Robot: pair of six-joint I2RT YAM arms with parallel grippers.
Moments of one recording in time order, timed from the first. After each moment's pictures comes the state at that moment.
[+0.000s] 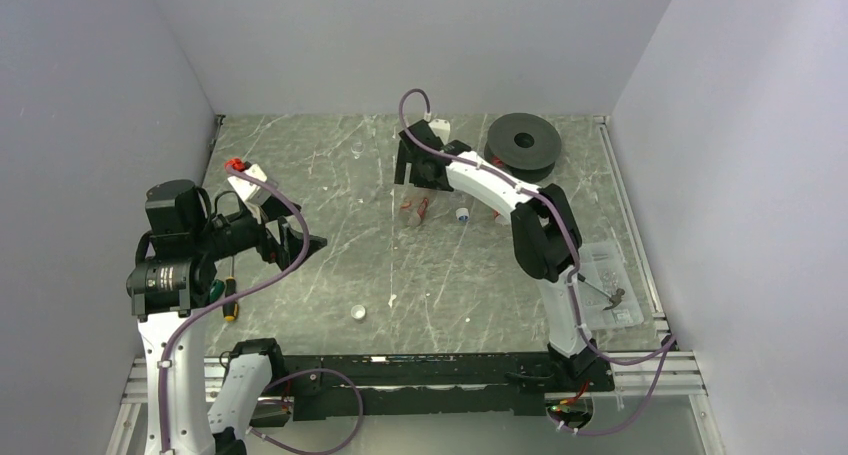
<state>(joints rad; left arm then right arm) 0.12 0.77 1.18 -0.91 1.00 0.30 0.65 2.13 1.80 -0.59 0.30 0.67</state>
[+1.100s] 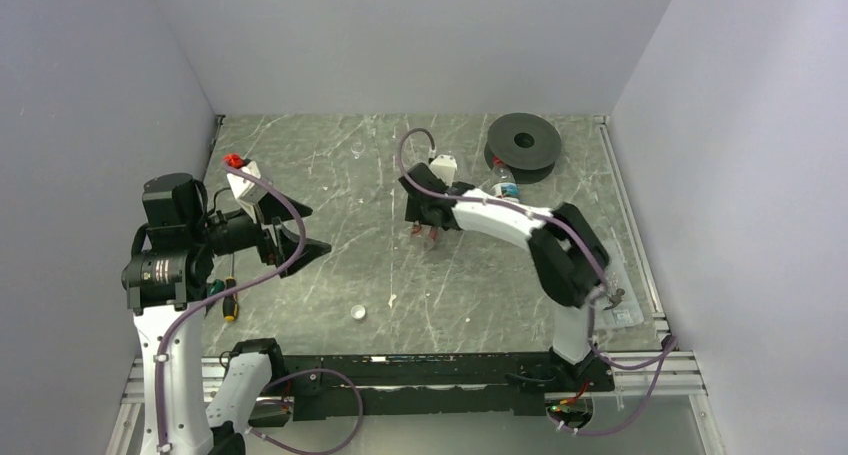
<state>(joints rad) 0.12 0.80 1.22 -0.96 1.14 0.29 0.75 2.00 1.43 -0.43 0.42 0.78</state>
